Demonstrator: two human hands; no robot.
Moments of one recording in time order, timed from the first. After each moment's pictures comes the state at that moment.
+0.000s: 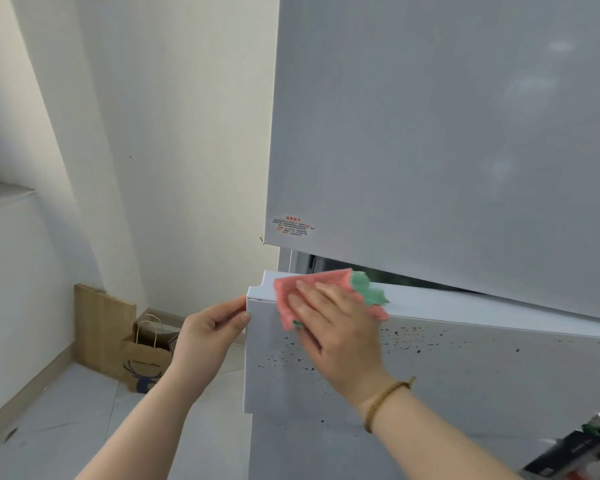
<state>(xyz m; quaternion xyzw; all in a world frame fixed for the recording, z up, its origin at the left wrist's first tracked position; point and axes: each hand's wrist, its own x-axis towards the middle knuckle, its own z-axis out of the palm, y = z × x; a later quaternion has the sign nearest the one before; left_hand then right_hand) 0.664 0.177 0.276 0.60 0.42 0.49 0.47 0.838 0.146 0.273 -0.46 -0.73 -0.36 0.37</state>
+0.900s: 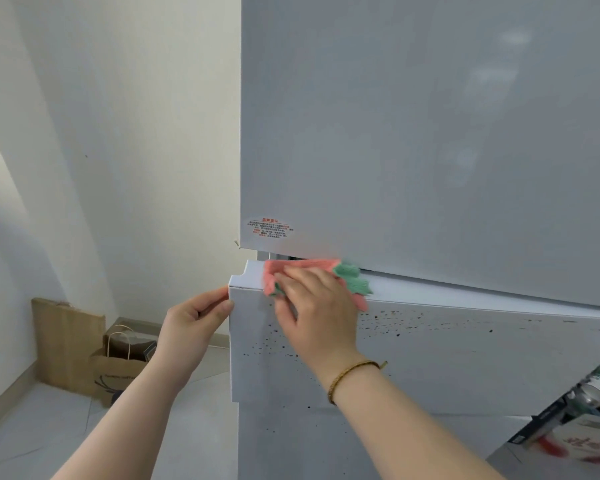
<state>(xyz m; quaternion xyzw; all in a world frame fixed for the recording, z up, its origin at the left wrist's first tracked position) 0.674 0.215 0.271 0.59 0.39 0.49 0.51 0.825 0.168 0.295 -0.57 -0.65 -0.32 0.38</state>
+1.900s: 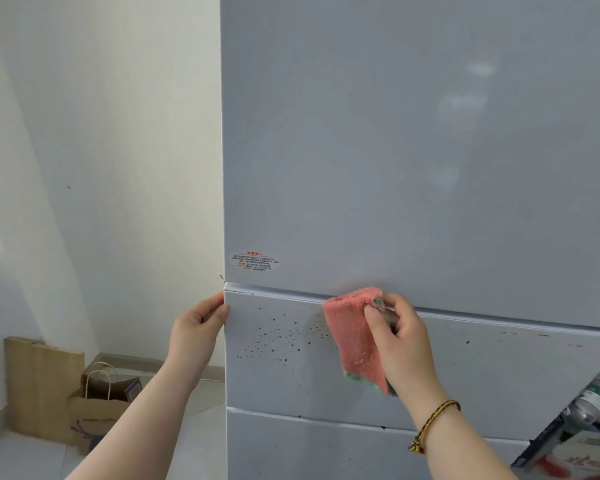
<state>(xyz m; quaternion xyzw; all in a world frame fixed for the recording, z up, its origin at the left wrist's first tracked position) 0.707 0.242 0.289 0.55 0.46 0.48 0.51 0.893 0.117 0.317 -0.66 -0.43 0.13 0.61</state>
